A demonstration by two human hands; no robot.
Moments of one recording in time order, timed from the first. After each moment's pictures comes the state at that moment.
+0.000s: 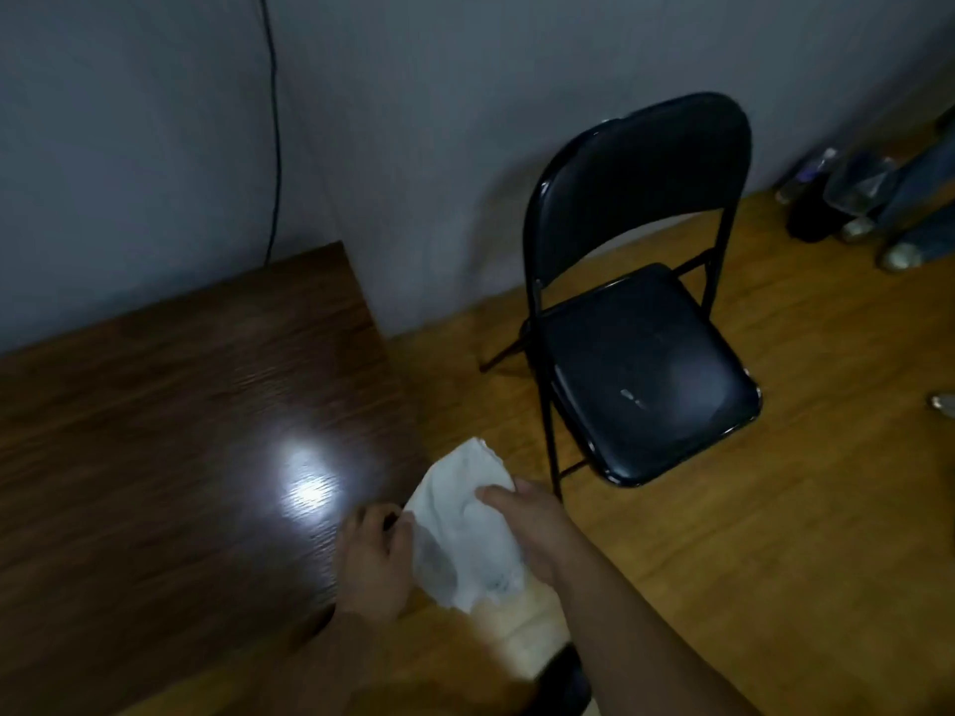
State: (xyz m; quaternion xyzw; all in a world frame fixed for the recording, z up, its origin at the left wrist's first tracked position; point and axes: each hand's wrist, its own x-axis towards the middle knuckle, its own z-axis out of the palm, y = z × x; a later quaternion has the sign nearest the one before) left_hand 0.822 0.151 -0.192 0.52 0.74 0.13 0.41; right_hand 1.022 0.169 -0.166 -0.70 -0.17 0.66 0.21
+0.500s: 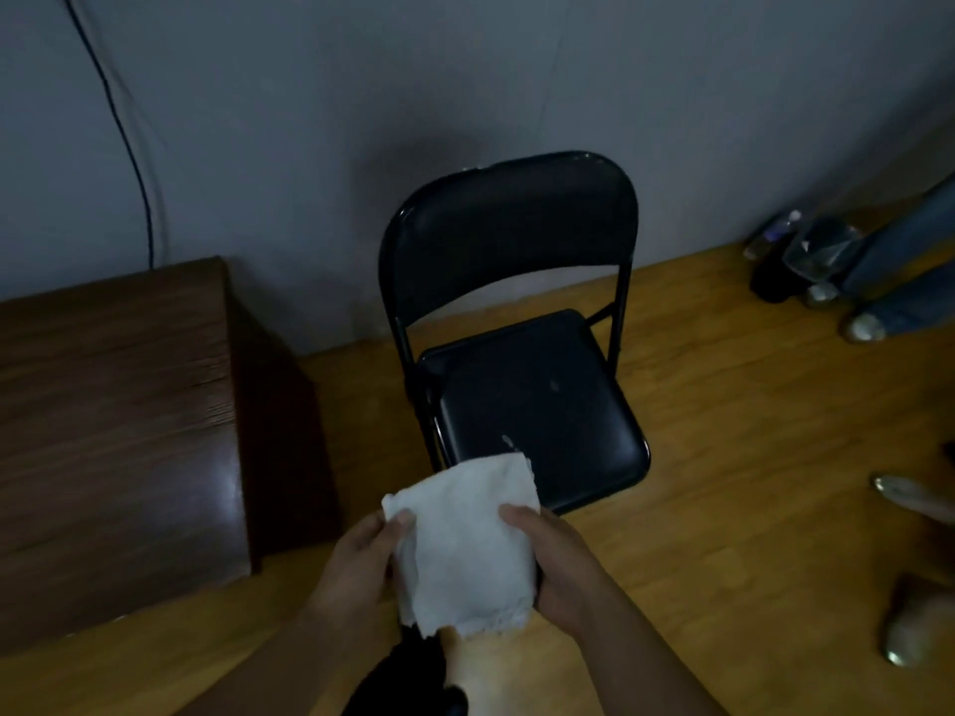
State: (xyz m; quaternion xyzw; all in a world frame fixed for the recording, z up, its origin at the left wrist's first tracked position) left_hand 1.077 0.158 -0.156 0.15 0.62 0.28 0.71; right_hand 1.303 0.162 -0.132 -0.57 -0.05 0.76 0.30
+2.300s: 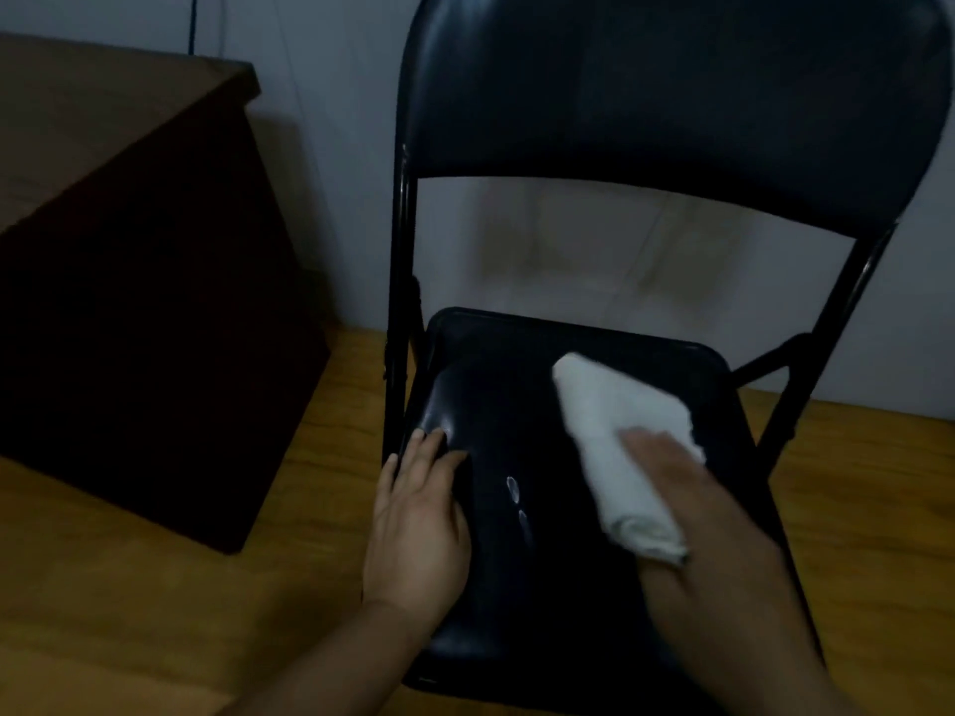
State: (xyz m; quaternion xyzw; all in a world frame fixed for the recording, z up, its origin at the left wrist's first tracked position) left_hand 1.251 0.243 -0.478 0.55 0.78 0.30 0.11; right_hand 1.471 0.288 -0.371 -0.46 -0.82 0.20 0.28
